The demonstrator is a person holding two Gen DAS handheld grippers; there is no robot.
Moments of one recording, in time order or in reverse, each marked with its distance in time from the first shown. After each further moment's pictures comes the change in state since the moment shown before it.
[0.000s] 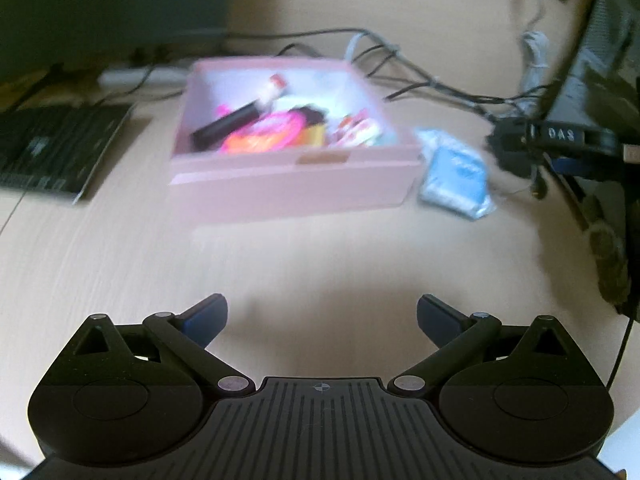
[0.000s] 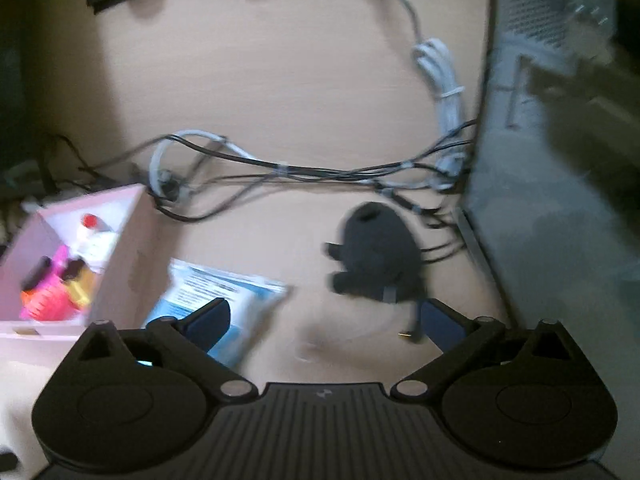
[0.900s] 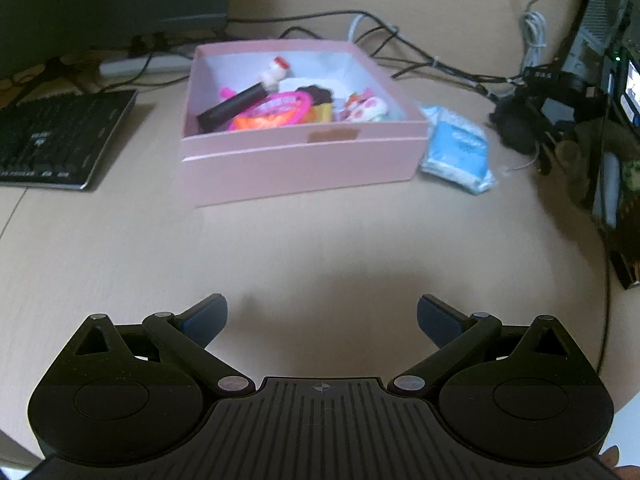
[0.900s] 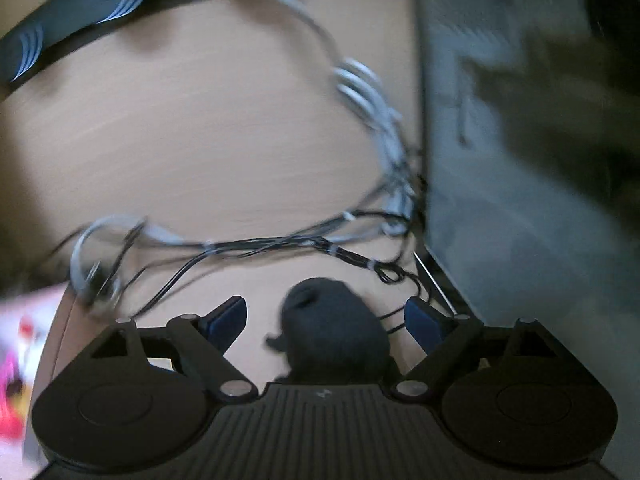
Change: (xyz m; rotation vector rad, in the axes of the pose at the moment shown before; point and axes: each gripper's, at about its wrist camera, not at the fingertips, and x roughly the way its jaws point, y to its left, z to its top) left arm 0.000 0.011 -0.003 0.050 0.051 -0.008; right arm 0.054 -0.058 0.036 0.262 -0.141 -0.166
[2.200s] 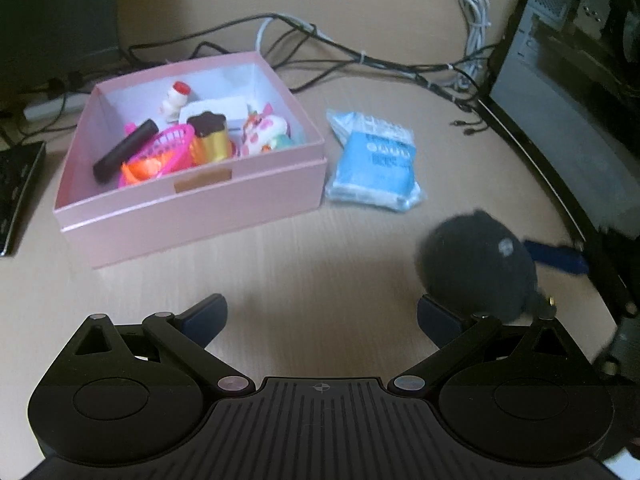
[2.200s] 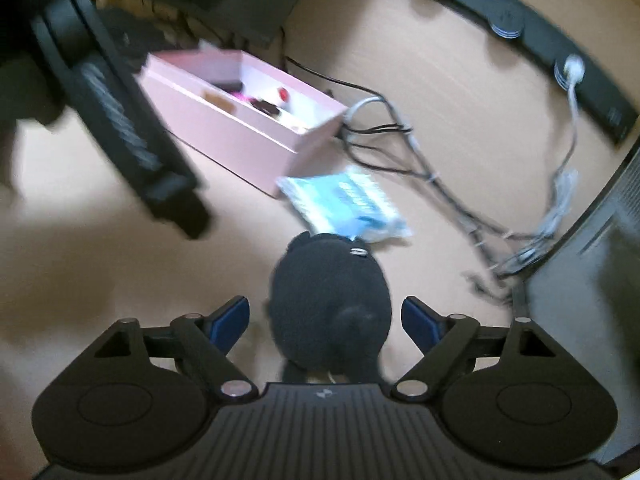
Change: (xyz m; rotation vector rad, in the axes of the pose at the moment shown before) left arm 0.027 -0.069 0.035 0.118 -0.005 -0.095; right arm -0.172 0.054 -0.155 -0.879 0.052 0.343
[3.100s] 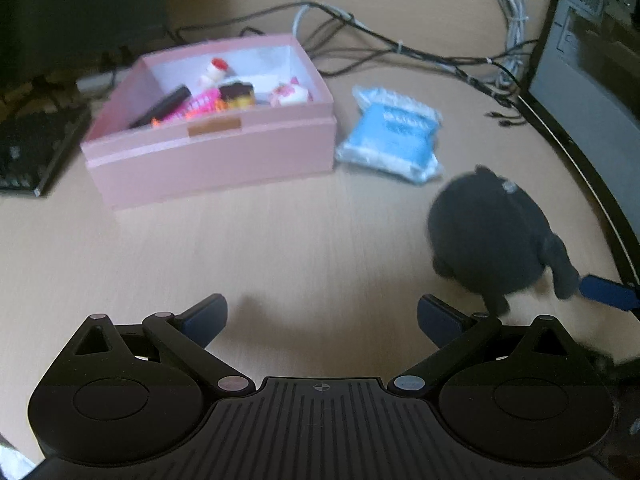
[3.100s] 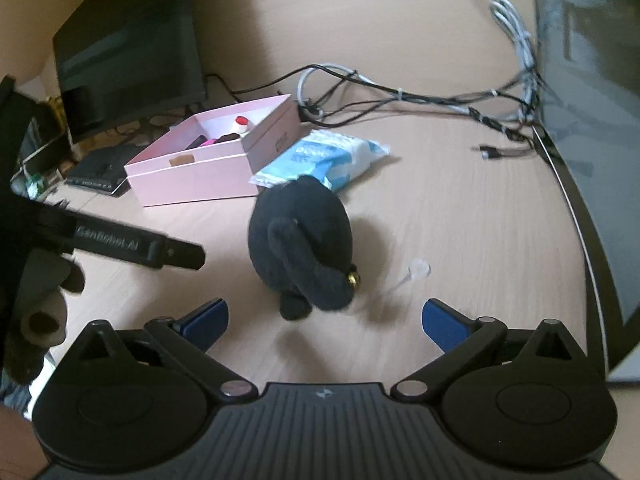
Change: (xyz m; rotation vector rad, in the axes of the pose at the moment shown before) left arm 0.006 -0.036 -0.039 -0.103 -0.019 0.159; right arm -0.020 -0.075 -0.070 0.518 -0.033 0.188
